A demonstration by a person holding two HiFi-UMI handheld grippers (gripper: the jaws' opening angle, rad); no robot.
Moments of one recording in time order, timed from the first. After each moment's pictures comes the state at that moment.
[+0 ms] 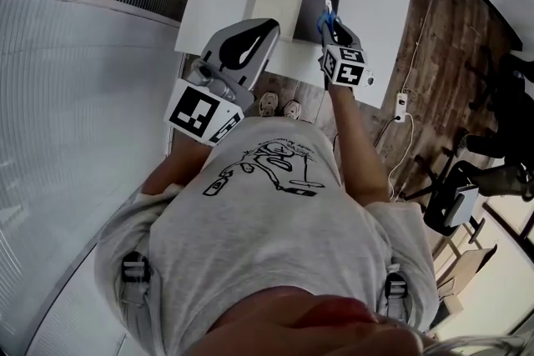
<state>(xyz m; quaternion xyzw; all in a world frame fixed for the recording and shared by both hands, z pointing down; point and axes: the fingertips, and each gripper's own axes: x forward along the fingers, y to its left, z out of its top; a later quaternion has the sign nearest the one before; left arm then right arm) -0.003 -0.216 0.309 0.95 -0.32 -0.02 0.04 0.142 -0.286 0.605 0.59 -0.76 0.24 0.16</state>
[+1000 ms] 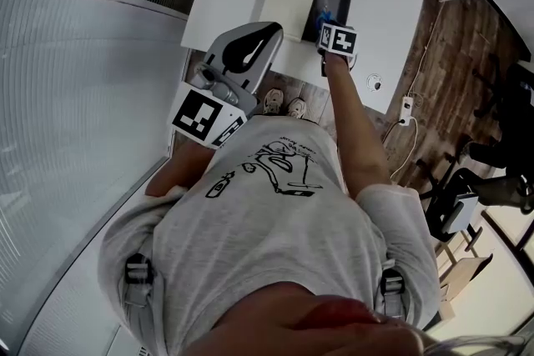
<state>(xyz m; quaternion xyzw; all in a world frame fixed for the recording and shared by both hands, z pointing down) -0.012 -0.226 0.322 0.94 -0.34 -0.01 0.06 0.130 -0.322 0.711 0.56 -0.68 0.39 0.26</state>
